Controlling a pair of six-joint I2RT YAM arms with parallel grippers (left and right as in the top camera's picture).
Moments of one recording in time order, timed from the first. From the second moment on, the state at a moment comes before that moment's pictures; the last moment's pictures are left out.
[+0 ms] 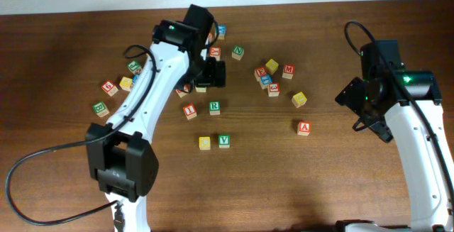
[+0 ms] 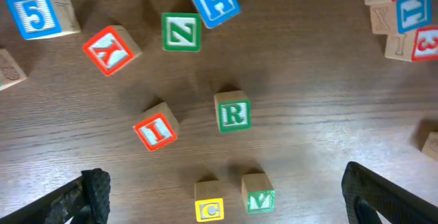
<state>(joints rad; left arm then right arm) -0.39 2.07 1.97 -1.30 0.05 -0.34 -0.03 1.43 1.39 -1.32 0.25 0.81</state>
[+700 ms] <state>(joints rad) -0.40 2.08 1.97 -1.27 -0.01 -0.33 -0.03 1.43 1.39 -1.32 0.25 0.81</state>
